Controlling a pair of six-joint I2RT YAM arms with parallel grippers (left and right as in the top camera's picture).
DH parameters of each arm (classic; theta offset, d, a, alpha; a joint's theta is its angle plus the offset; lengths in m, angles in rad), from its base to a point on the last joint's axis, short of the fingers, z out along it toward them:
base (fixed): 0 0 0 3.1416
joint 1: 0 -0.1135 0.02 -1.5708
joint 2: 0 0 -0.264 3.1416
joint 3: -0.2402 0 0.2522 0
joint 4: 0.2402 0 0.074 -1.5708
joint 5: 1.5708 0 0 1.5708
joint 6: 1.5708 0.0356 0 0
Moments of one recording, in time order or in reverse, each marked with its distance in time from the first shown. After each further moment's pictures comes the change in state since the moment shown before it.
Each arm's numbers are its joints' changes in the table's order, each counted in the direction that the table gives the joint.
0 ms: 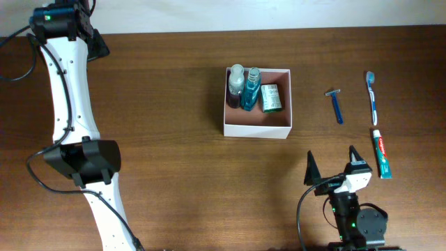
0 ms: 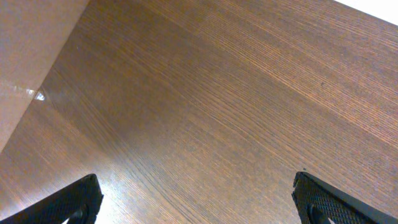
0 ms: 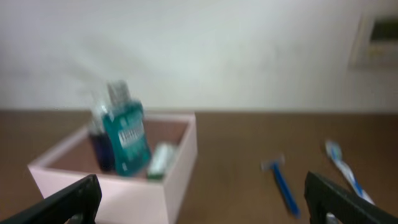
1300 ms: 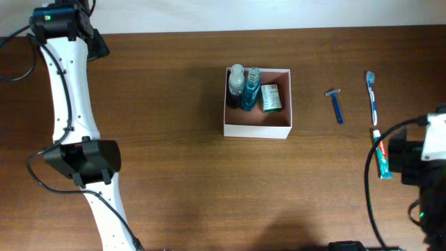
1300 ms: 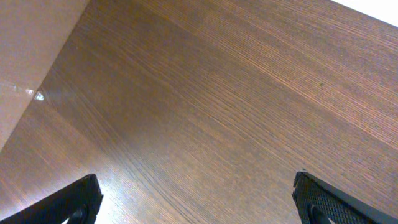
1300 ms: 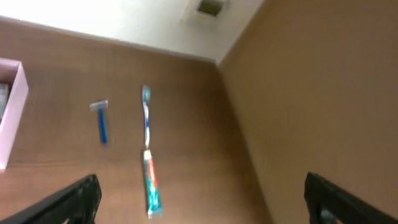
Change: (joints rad) left arm 0.000 0.000 0.000 -0.002 0.000 -0.003; right arm 0.002 -0.880 -1.569 1.258 0.594 -0.312
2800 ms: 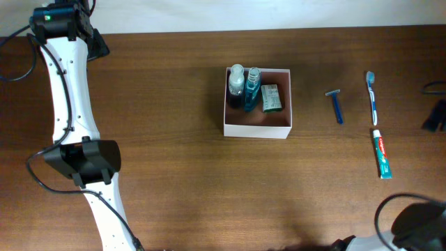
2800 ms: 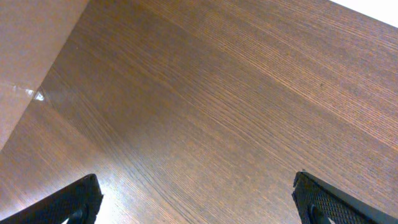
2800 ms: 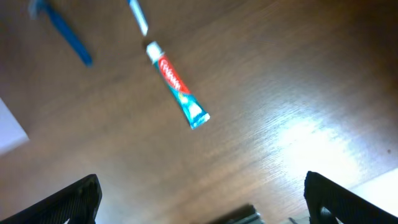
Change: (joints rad) left arm 0.000 0.000 0.000 -0.001 0.000 0.000; right arm 0.723 -0.836 -0.330 0.341 -0.541 0.059
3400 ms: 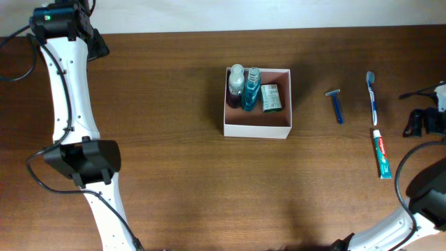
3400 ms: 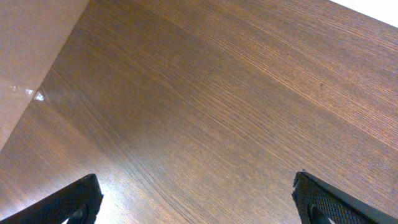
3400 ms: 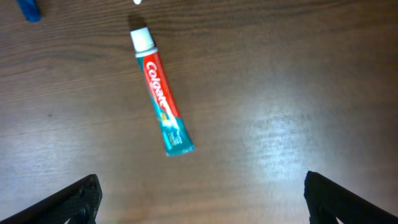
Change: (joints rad) left arm 0.000 0.000 0.000 0.000 0.000 0.000; right arm -0.008 -0.320 0.000 -0.109 -0.003 -0.306
